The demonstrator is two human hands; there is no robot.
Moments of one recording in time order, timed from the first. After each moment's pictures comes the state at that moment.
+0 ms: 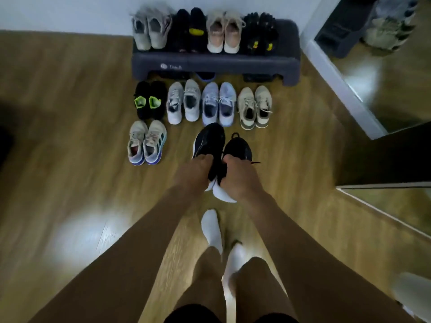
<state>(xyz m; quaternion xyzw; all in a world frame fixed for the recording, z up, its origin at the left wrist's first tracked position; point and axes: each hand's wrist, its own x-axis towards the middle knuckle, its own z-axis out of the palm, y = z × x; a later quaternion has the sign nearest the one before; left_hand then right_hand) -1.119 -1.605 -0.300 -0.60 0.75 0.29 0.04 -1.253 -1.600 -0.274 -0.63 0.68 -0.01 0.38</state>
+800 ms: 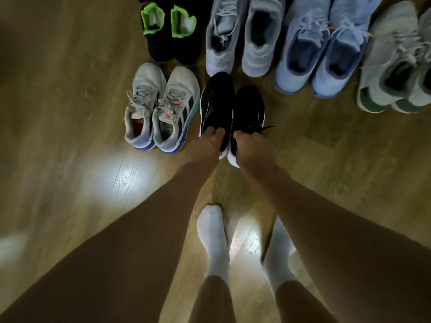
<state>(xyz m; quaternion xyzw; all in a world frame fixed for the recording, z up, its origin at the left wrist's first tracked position) -0.979 -1.775 -0.735 -0.68 0.65 0.31 0.11 -1.106 -1.798 -0.739 -0.75 0.56 0.10 0.35</state>
